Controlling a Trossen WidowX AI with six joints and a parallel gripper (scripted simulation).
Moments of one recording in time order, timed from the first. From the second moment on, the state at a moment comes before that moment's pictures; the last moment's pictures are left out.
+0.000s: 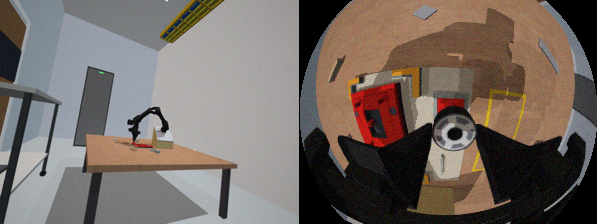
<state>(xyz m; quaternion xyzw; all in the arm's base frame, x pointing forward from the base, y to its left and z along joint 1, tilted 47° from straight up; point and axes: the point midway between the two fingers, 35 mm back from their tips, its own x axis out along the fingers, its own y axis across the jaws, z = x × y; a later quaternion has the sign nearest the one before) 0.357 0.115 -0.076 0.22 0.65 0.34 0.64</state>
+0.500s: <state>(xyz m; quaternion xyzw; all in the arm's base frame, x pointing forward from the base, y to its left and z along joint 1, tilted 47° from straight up) 0.358 0.112 -0.073 0.23 0.65 0.34 0.64</state>
